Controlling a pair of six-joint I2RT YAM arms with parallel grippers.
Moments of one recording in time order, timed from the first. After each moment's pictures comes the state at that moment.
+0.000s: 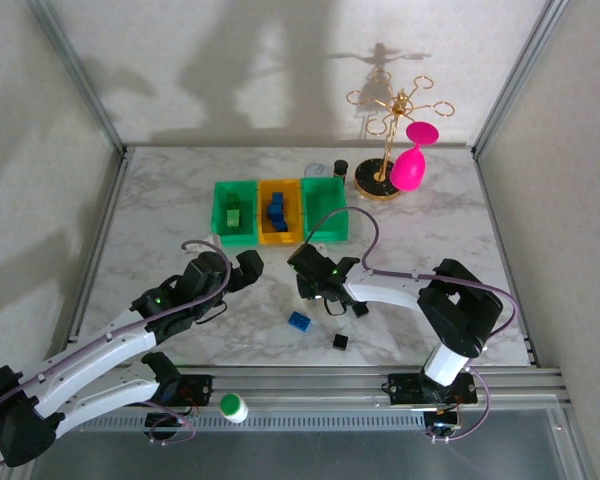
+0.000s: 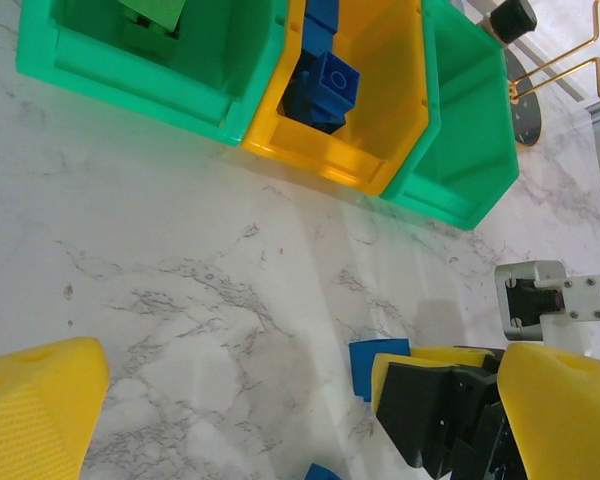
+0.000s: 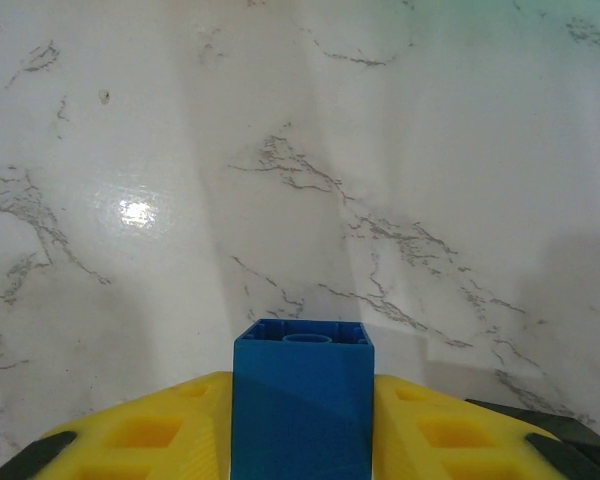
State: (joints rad) left arm -0.74 0.87 0.62 -0.40 -0.31 -1.00; right arm 0.97 1.68 0.96 -0.37 0.23 0.64
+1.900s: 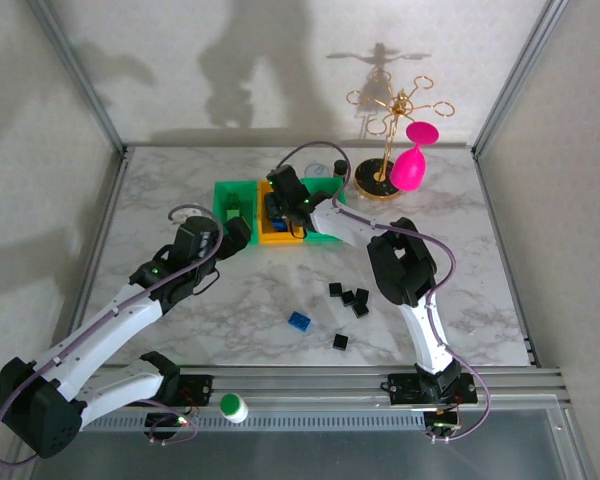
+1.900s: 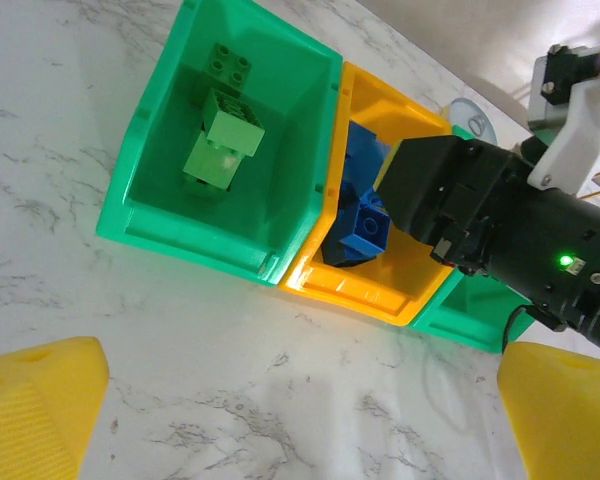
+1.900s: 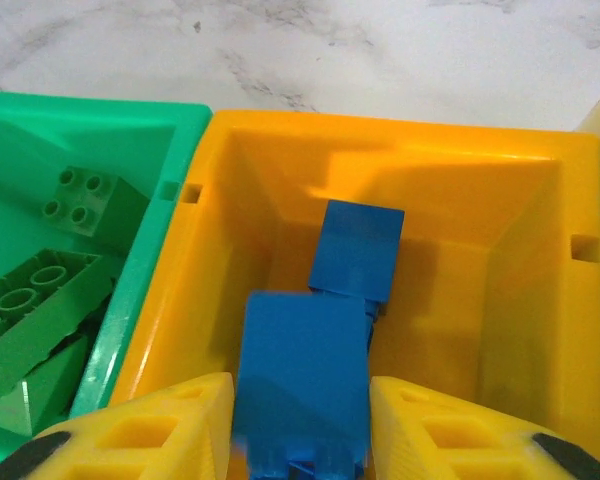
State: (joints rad) left arm -0.51 1.02 0.79 -0.39 -0.28 -0.87; right arm 0.75 2.20 1.74 -0.30 0.18 0.42
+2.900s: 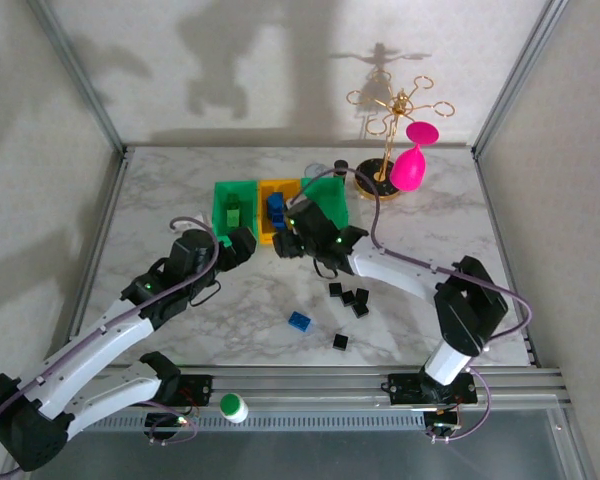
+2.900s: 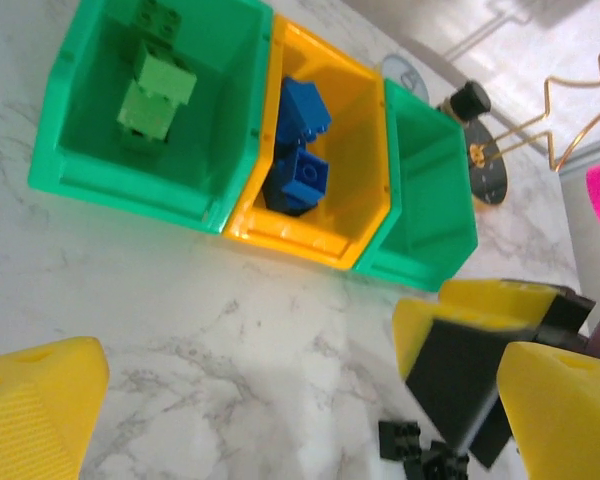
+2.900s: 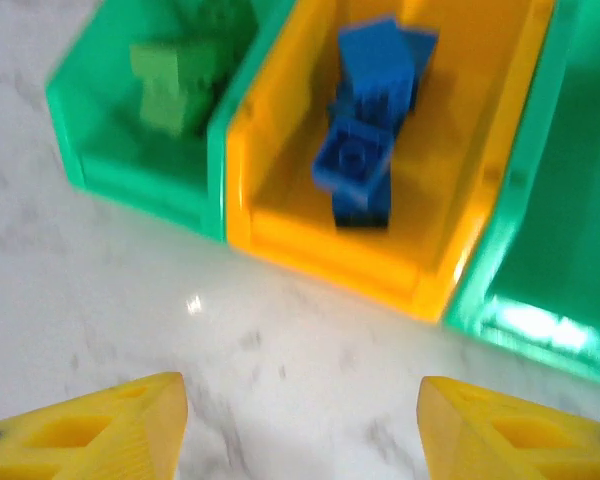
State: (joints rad) left arm -0.62 0.90 0.74 -0.41 -0.25 -0.90; right arm 0.89 1.64 1.18 -0.33 0.15 0.38
